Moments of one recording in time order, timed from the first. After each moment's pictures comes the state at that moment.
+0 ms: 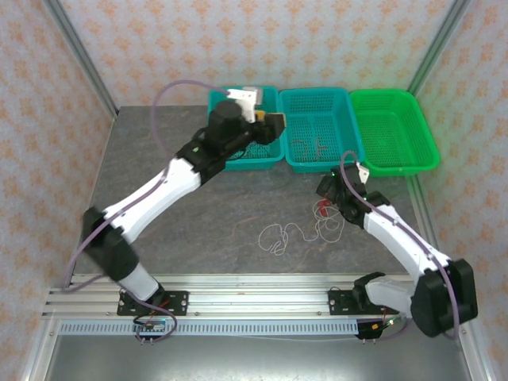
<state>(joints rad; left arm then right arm) -0.62 1.52 1.44 -0.10 0.00 -0.43 0.33 1.19 0.76 -0.53 0.25 0.72</state>
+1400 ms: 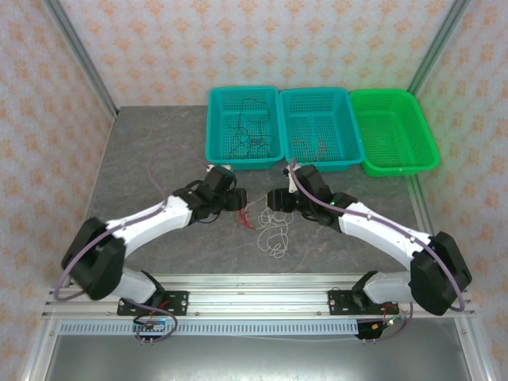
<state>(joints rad) -0.61 1.47 0.90 -0.36 -0.10 -0.66 0.67 1.28 0.80 -0.25 -0.10 0.51</state>
